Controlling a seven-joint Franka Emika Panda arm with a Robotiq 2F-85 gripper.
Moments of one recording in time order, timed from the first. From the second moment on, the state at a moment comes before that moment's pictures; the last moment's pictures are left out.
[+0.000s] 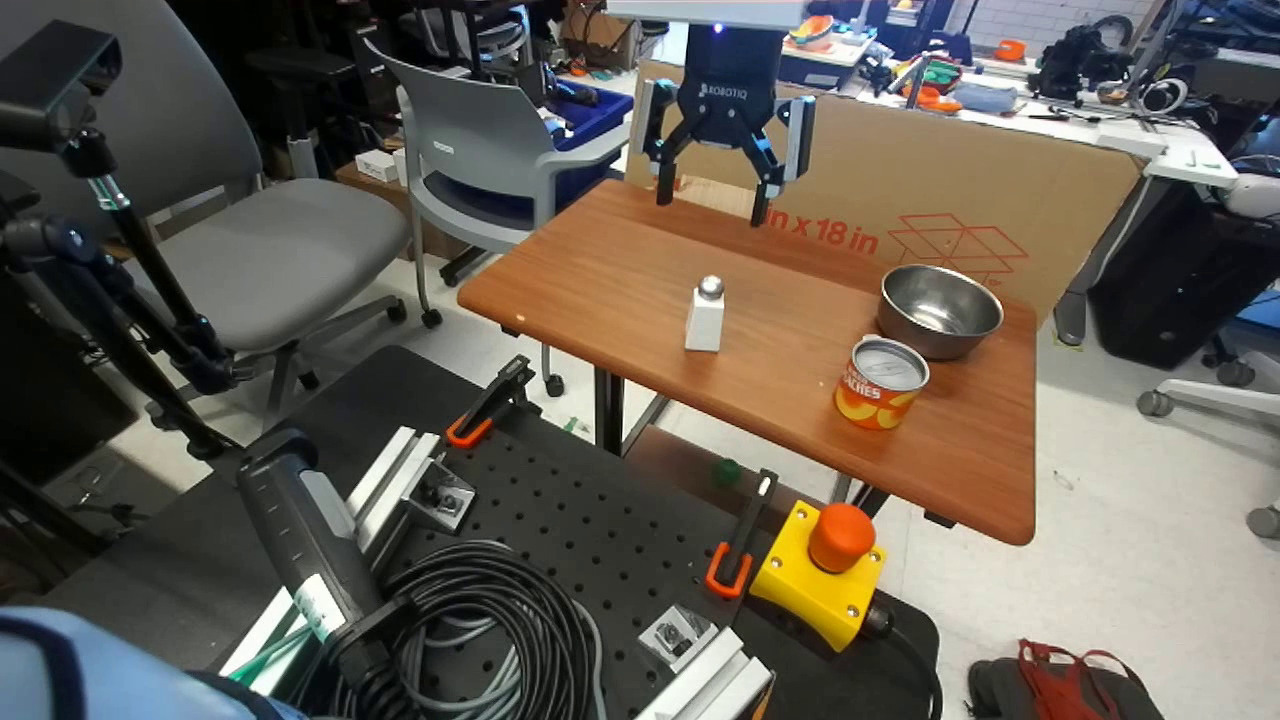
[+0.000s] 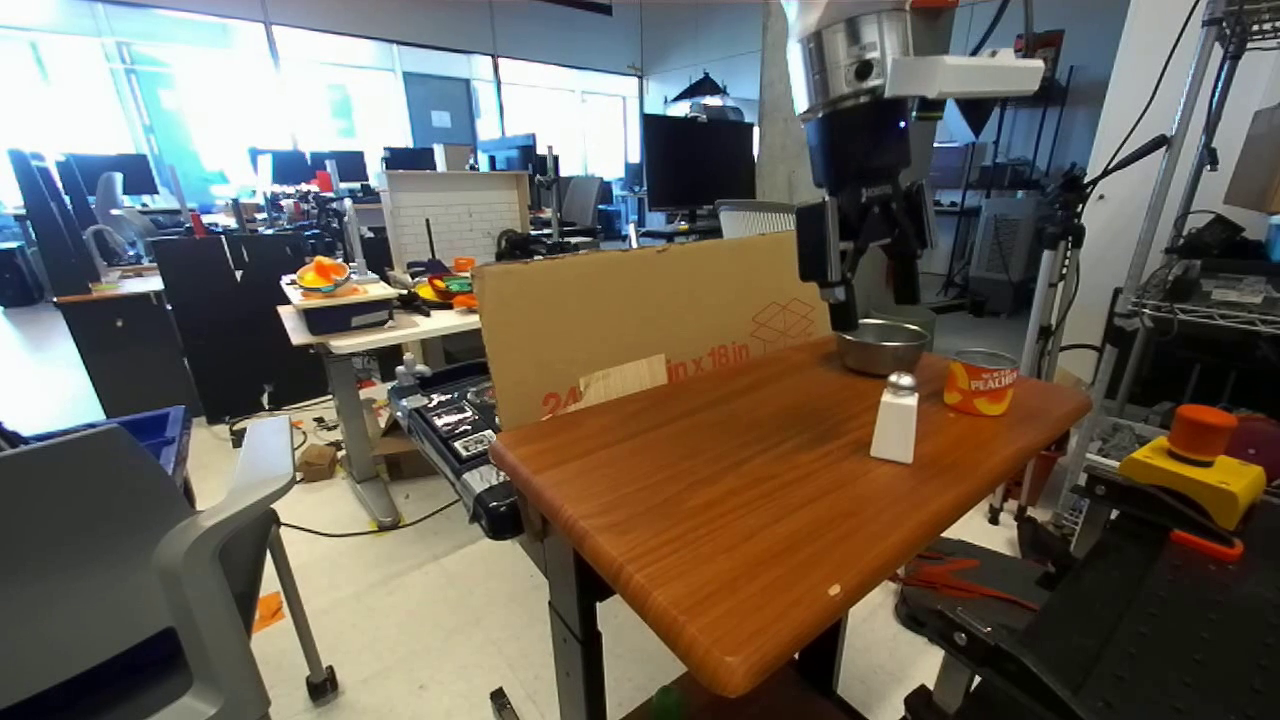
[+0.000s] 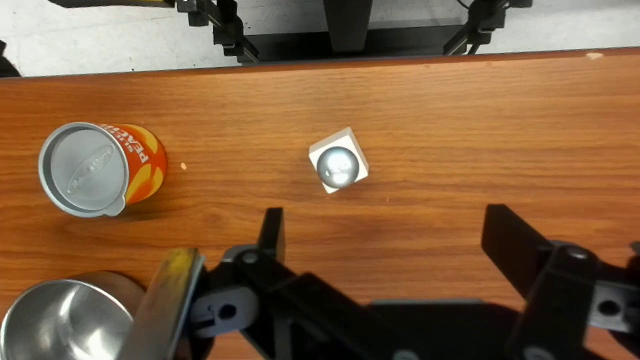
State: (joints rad) arm 0.04 0.22 0.05 -2.15 -0.12 2.15 0.13
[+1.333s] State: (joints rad) arm 0.05 0.40 0.02 -2.11 -0.21 2.16 0.13
